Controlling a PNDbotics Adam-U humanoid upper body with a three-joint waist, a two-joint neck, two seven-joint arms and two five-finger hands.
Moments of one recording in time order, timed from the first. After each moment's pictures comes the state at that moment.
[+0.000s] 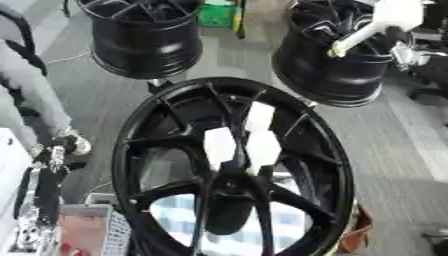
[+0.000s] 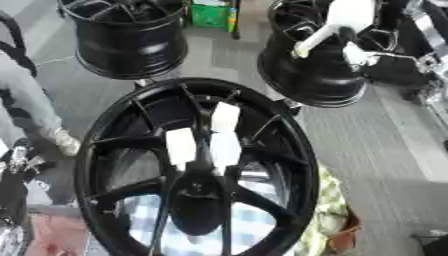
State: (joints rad) left arm -0.07 0.20 -0.01 -1.56 0.08 -0.05 0.14; right arm -0.39 -0.75 0.10 -1.65 -0.07 -0.27 -0.12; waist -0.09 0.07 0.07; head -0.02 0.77
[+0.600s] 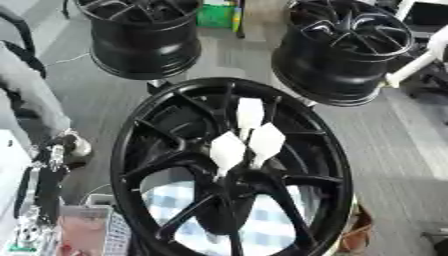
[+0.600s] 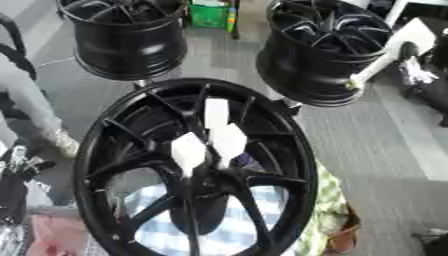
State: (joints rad) left arm -0.07 0.20 0.00 -1.56 0.08 -0.05 0.15; right arm -0.24 -0.71 0.02 -1.47 -0.09 -0.34 -0.30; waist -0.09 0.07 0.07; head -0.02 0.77
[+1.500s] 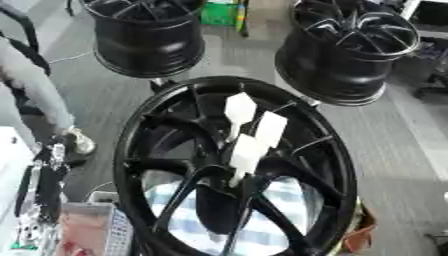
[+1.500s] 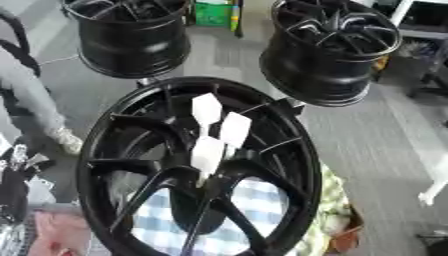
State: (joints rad) left arm -0.07 0.20 0.00 -1.56 0.08 -0.06 0.16; right arm -0.20 -0.63 -0.04 -0.86 -0.09 -0.22 -0.71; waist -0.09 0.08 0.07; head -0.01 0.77
